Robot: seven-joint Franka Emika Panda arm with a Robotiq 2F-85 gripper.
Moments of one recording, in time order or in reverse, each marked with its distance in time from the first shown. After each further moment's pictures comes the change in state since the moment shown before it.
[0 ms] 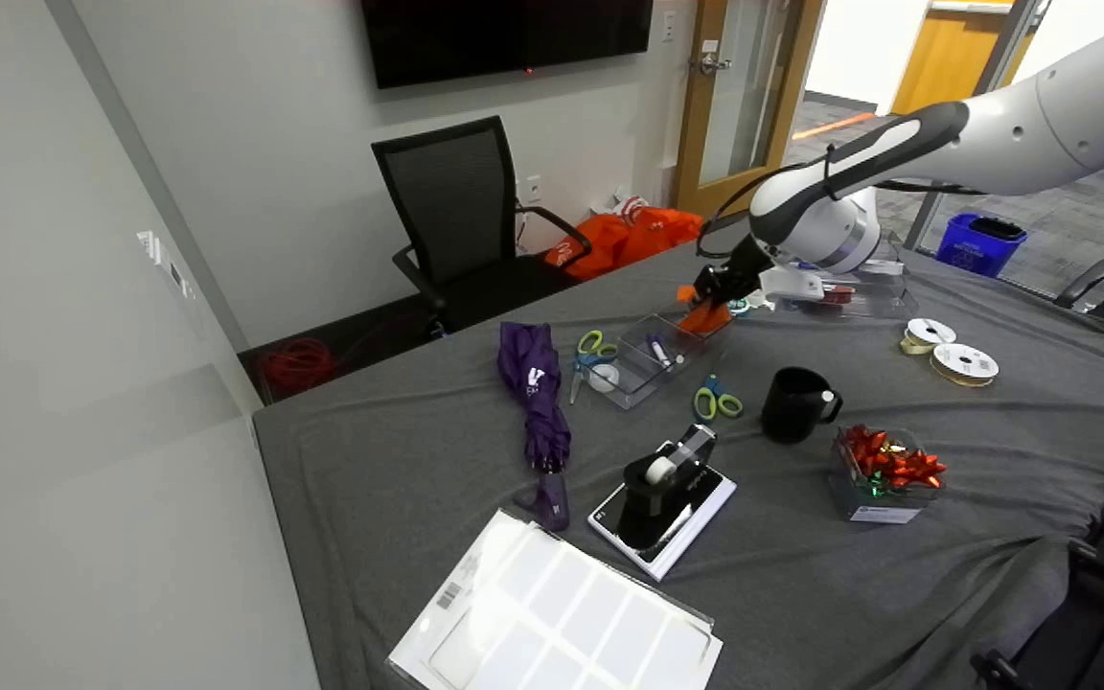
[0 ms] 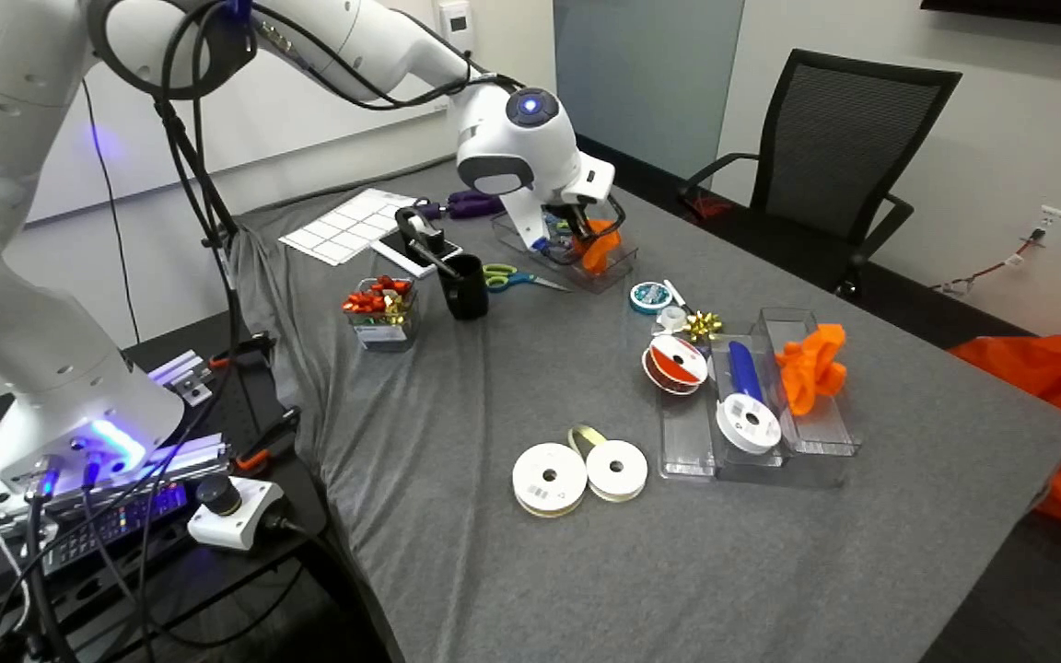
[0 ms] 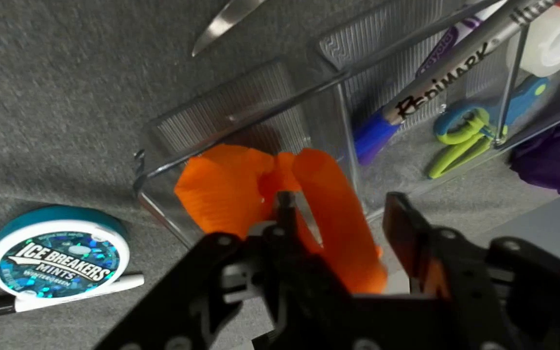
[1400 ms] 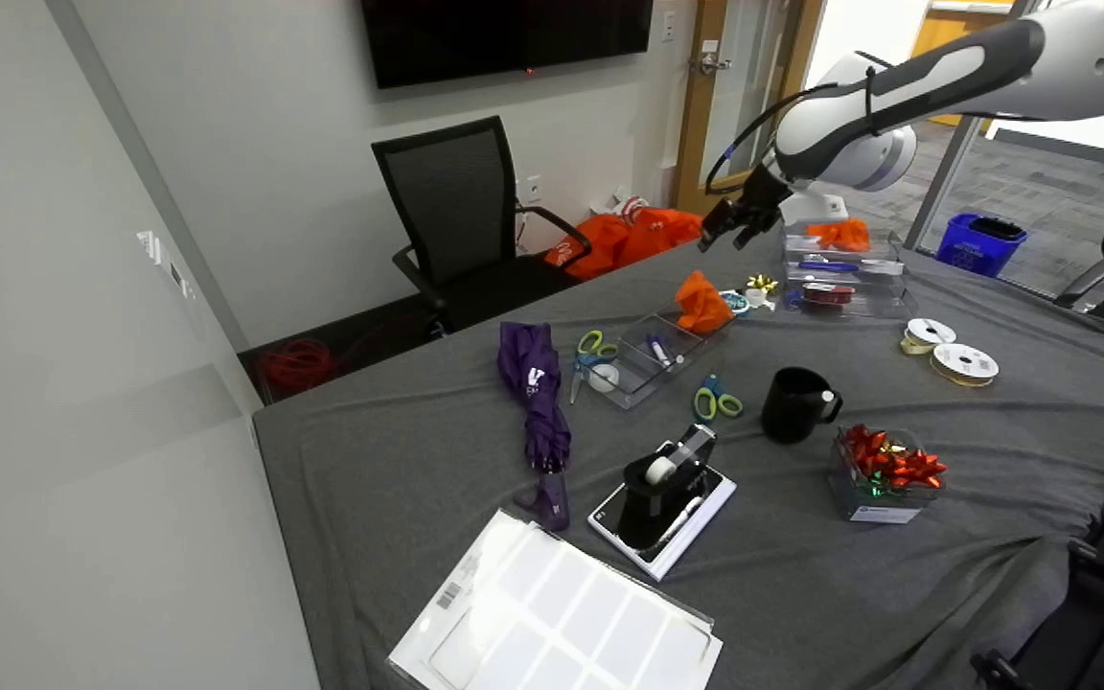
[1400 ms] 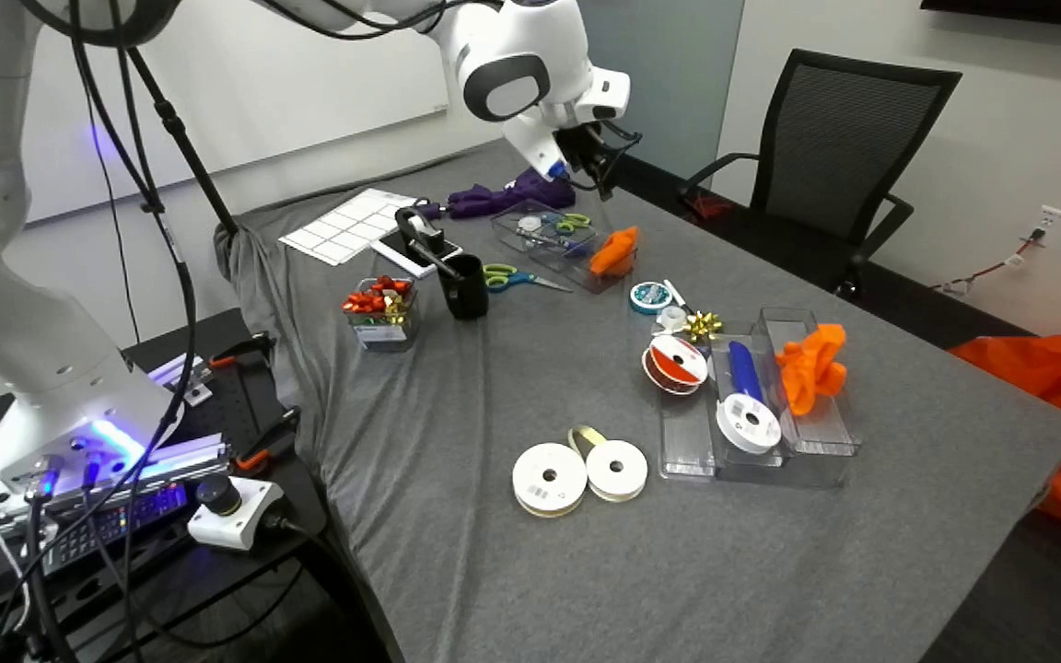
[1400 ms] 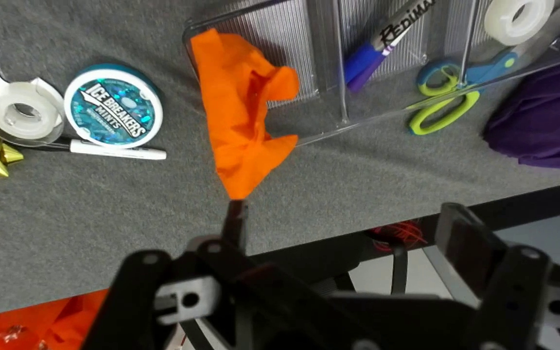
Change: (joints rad) arm -0.004 -0.160 -0.039 0.046 -0.294 -0.209 0.151
